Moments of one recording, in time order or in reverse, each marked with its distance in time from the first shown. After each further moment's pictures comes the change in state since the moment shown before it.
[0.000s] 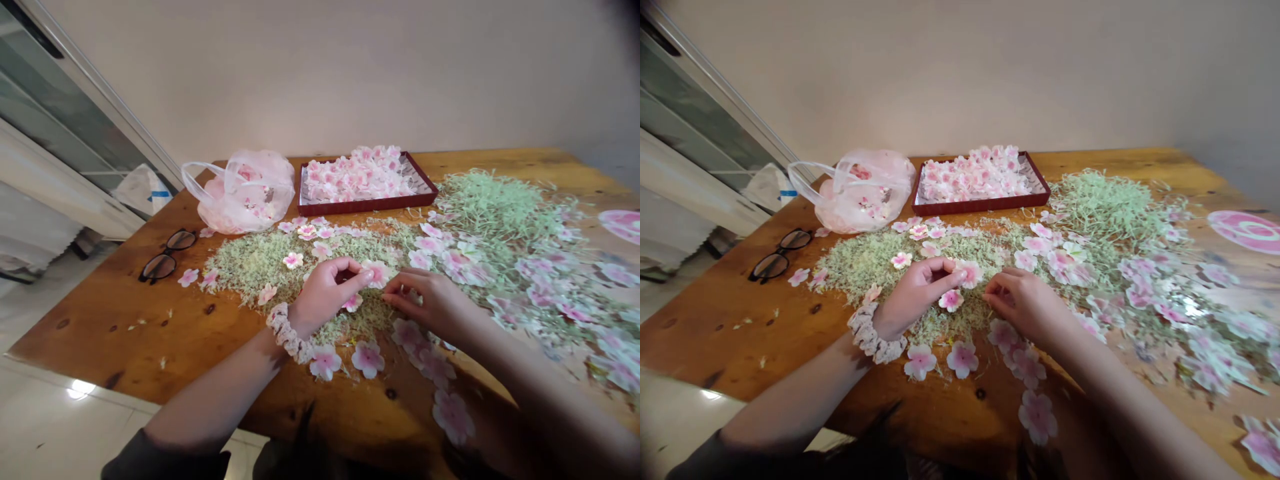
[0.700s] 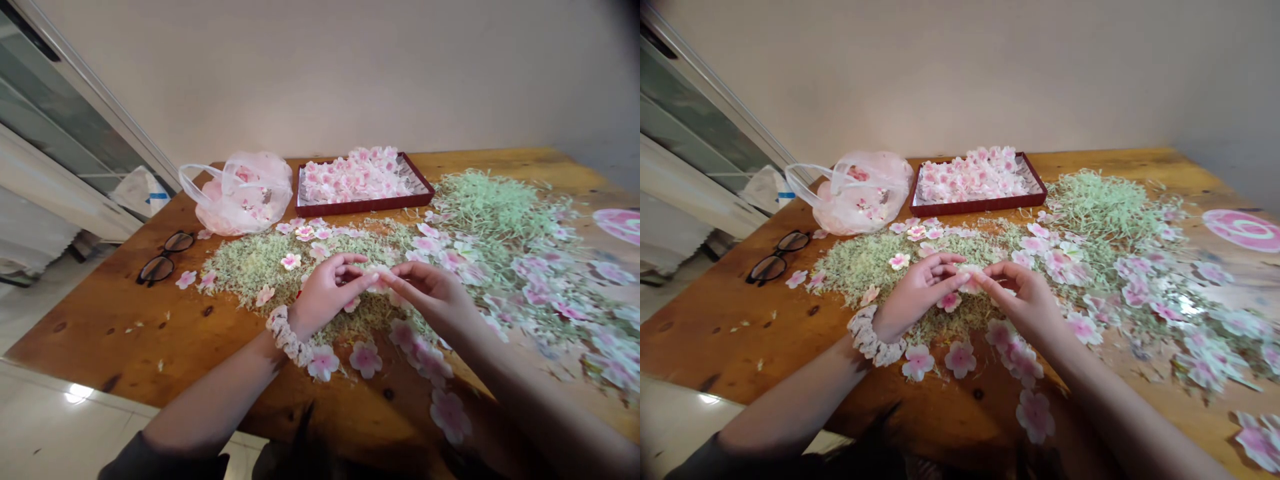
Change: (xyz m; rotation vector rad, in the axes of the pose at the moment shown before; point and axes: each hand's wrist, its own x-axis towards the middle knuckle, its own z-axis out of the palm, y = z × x) left_hand 0.001 -0.003 0.003 -0.105 -0.003 -0.029; right_hand -0.001 -0.027 0.000 0.707 0.197 0.311
